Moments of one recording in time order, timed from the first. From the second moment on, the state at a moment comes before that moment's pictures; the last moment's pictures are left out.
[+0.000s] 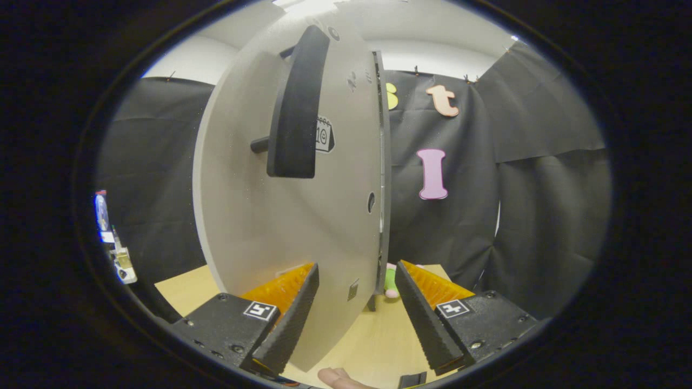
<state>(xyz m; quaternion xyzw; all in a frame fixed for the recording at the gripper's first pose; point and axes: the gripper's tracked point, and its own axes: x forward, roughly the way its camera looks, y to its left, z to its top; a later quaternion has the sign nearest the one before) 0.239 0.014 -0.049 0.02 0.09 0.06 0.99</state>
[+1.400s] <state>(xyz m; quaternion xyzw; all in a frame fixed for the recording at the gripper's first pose) 0.054 0.051 -0.067 0.03 0.08 0.11 0.99</state>
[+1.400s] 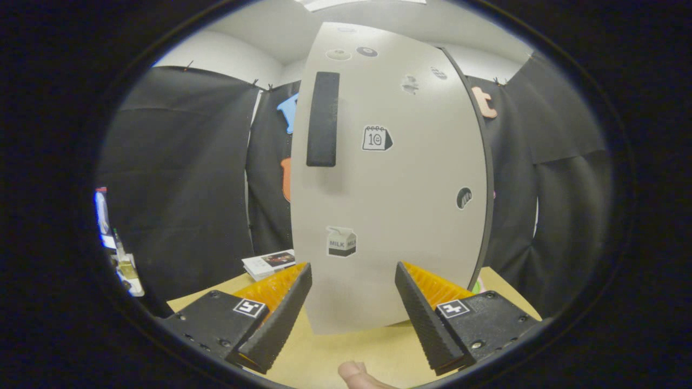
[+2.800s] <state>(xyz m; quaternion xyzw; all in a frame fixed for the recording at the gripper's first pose) -0.074 -0.061 0.007 0.00 -0.01 0.06 1.00</state>
